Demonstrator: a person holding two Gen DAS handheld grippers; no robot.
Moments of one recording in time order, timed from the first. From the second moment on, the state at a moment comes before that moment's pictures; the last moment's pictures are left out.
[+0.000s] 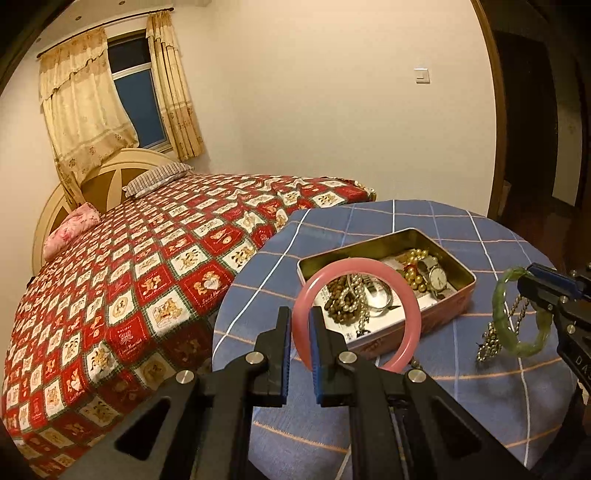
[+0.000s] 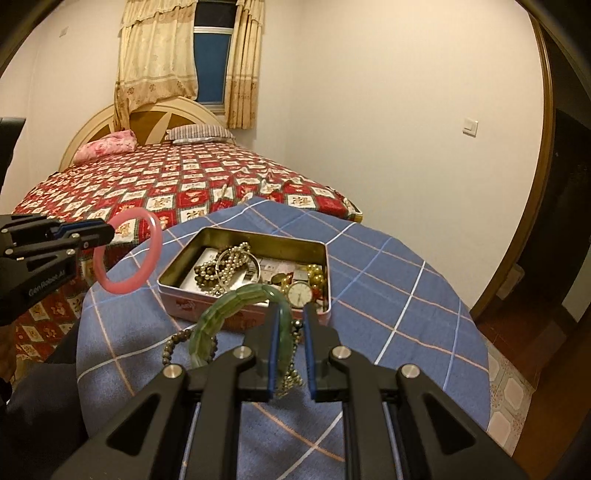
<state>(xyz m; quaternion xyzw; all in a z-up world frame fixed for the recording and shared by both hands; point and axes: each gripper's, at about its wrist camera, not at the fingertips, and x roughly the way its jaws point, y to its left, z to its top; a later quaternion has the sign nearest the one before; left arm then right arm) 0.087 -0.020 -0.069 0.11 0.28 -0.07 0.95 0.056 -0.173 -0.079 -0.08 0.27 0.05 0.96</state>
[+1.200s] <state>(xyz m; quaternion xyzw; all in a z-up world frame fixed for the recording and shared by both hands) 0.136 -0.043 -0.050 0.12 0.27 -0.07 0.95 0.099 -0.186 -0.060 -0.08 0.27 0.03 0.96</state>
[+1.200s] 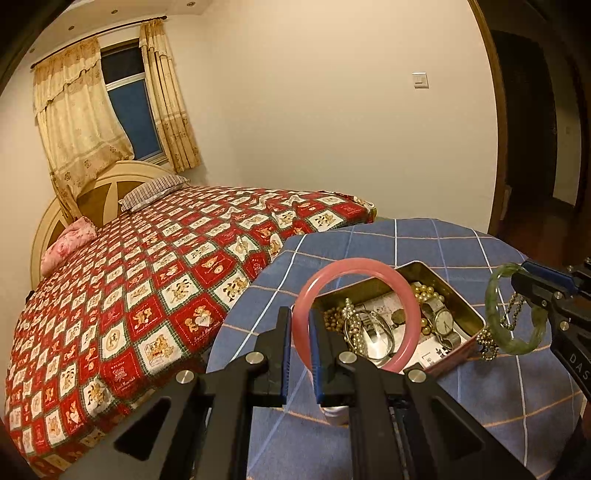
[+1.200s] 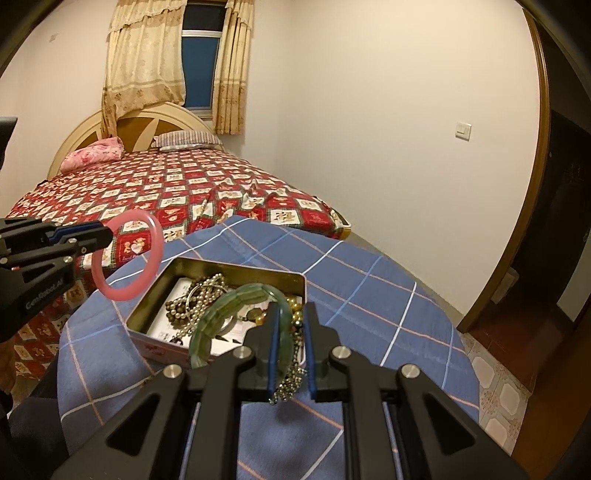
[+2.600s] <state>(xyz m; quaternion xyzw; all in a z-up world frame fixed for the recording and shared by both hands) 0.178 -0.054 -0.064 0.12 0.30 -0.08 0.94 0.092 -0.208 -0.087 -0.01 0.33 0.09 0.94</state>
